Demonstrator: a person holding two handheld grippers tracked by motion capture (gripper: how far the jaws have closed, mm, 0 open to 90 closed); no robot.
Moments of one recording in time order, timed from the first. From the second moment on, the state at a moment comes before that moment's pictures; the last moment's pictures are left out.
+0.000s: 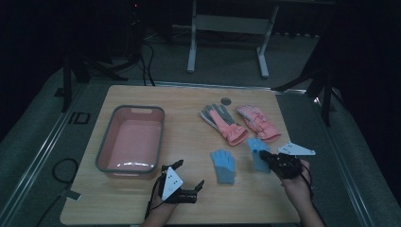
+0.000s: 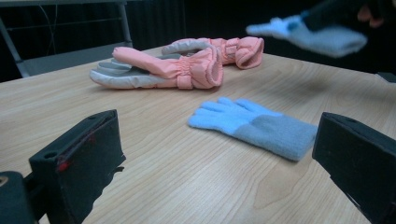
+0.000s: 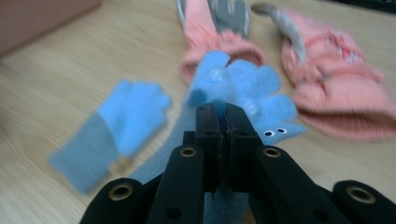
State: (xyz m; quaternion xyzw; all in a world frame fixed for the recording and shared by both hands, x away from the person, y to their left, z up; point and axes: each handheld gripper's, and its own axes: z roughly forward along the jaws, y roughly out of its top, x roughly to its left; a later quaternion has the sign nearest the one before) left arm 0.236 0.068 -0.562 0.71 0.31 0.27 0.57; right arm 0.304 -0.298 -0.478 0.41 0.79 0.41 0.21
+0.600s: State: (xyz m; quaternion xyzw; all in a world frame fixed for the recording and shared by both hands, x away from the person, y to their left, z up) left arm 0.235 0.068 -0.562 0.71 0.31 0.27 0.57; right arm 0.302 -0.212 -0.474 0.36 0.81 0.43 0.17
